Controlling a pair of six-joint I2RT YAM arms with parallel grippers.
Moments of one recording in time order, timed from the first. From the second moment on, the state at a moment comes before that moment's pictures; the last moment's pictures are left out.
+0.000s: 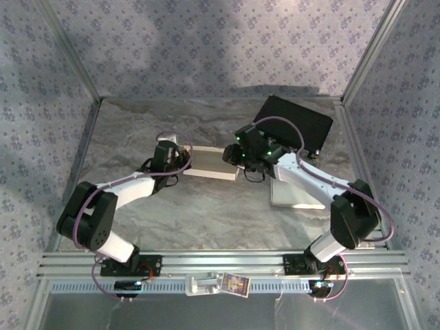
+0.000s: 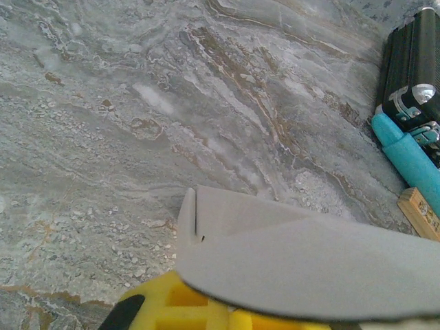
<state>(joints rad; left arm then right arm) -0.47 1.51 0.71 0.20 0.00 -0.65 0.67 1.53 1.18 -0.47 -0.02 0.91</state>
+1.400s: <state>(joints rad) -0.51 1.45 0.57 0.13 0.00 -0.62 0.47 1.80 1.32 -0.80 -0.47 1.05</state>
